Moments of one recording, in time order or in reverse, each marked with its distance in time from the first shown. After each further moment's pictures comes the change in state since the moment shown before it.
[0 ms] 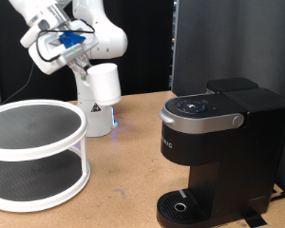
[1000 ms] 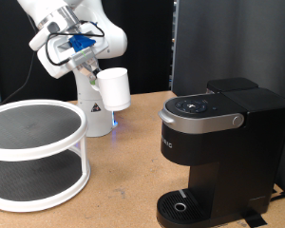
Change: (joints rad) arm 0.055 0.083 0.054 0.032 0.072 0.093 0.025
